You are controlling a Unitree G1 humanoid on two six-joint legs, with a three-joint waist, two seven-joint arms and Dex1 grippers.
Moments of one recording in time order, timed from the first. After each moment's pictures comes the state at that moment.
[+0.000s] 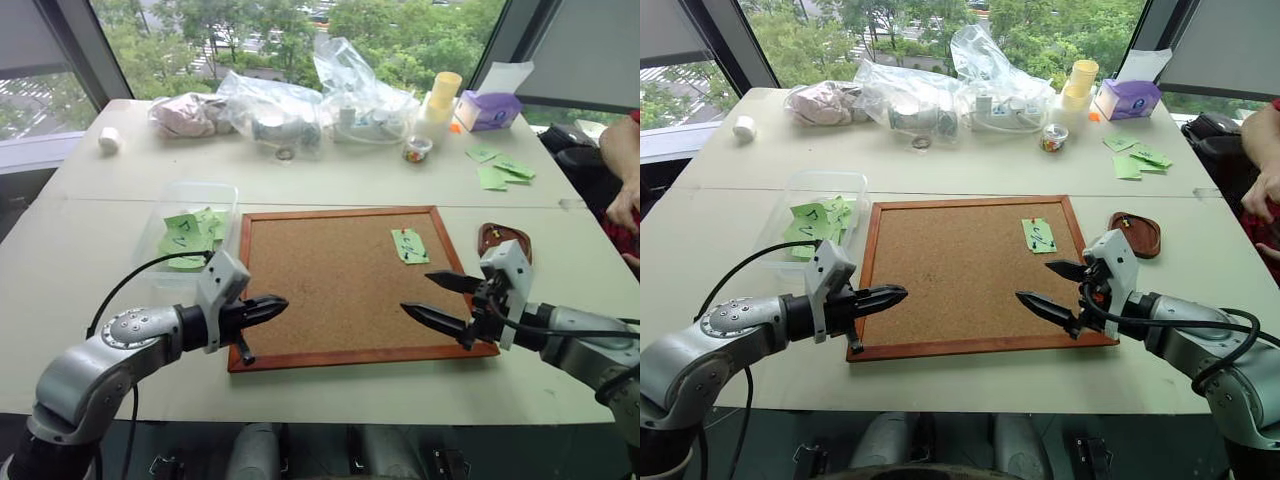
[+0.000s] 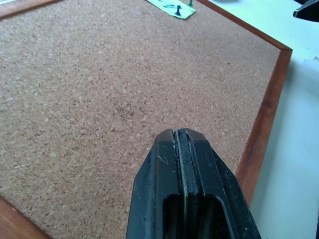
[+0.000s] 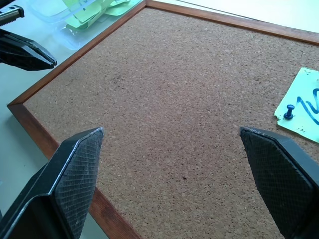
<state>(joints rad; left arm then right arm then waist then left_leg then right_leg) -0.07 0.71 0.05 -0.64 -0.75 0.91 -0.61 0.03 -0.78 -0.29 -0.62 0.84 0.89 0.64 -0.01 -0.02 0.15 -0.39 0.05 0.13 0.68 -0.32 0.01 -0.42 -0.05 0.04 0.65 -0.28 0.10</state>
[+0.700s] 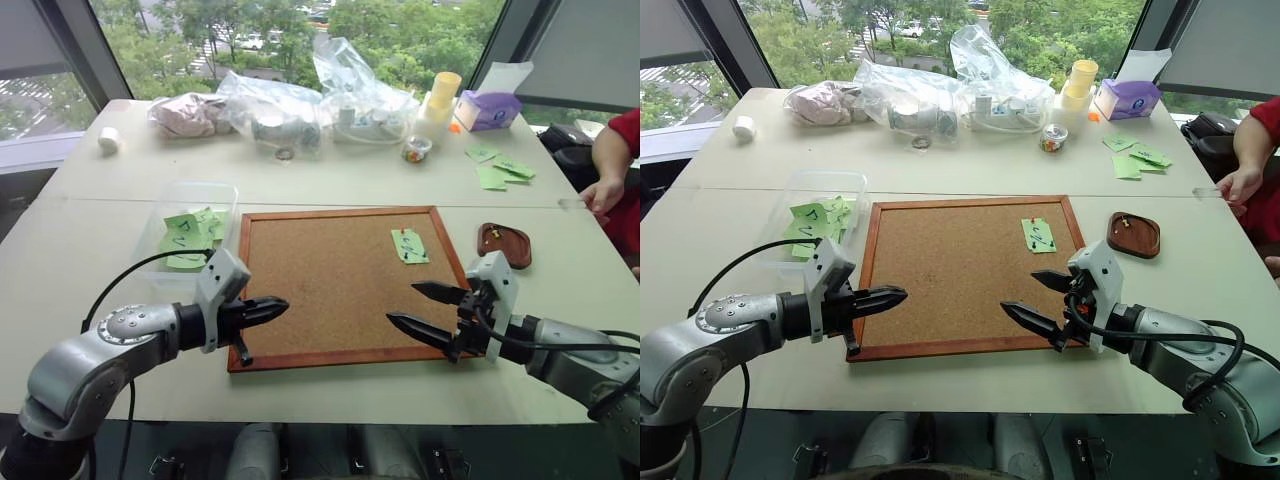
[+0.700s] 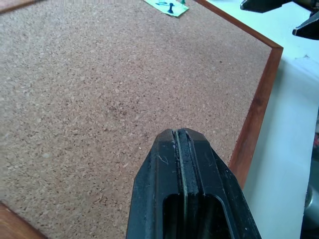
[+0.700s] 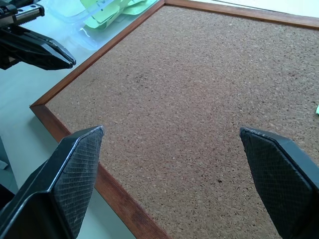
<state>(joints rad) -0.12 0.73 0.07 -0.65 -0.80 0.96 -0.60 0.06 -0.75 -0.25 -0.68 0.92 0.91 0.54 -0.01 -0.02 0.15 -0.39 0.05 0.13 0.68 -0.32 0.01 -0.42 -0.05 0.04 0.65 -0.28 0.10</state>
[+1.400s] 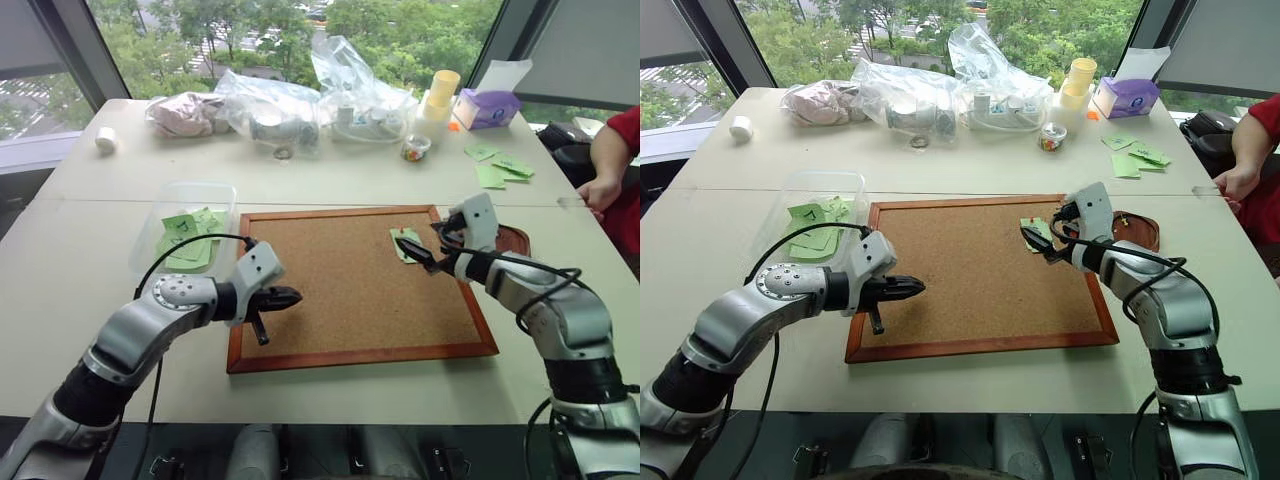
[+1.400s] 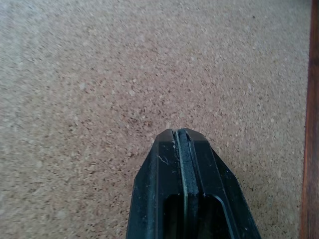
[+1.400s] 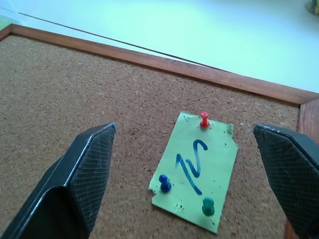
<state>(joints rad) -0.35 0.72 -0.29 -0.38 -0.47 0.80 -0.75 -0.41 -0.61 -0.03 -0.08 0.49 0.72 0.45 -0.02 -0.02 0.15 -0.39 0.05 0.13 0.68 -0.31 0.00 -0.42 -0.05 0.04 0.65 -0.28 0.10</state>
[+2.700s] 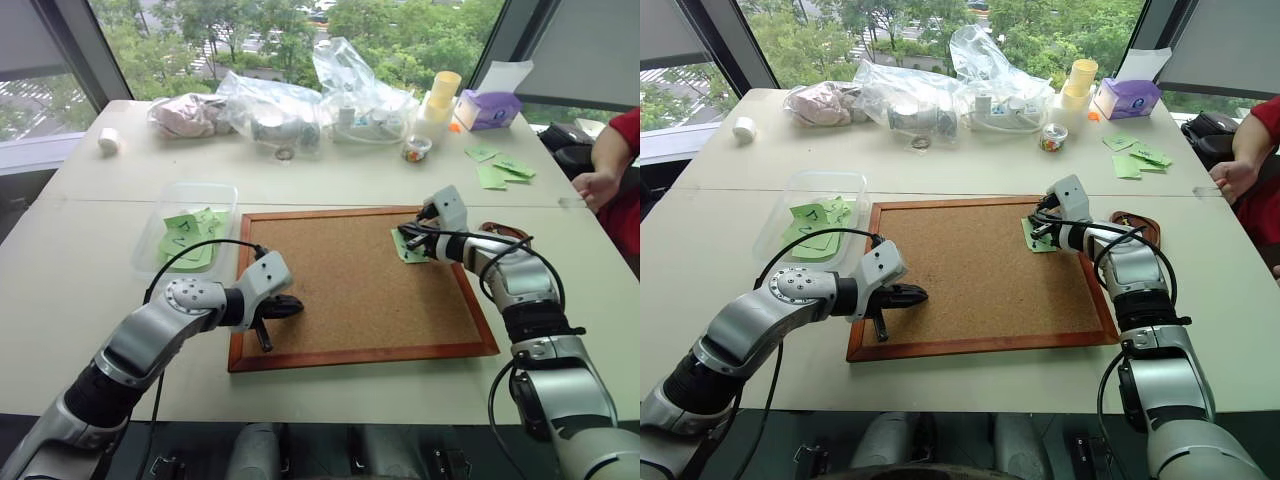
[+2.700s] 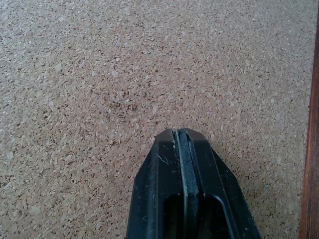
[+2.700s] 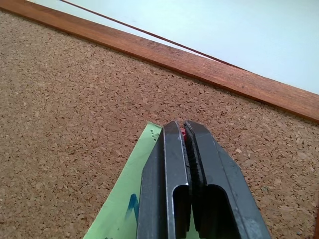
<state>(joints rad) -0.36 0.71 -0.32 -0.41 -0.39 0.87 -0.73 -0.67 -0.50 0.02 0.46 0.22 0.47 0.64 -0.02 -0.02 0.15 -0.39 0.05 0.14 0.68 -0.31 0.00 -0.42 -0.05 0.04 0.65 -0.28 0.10</state>
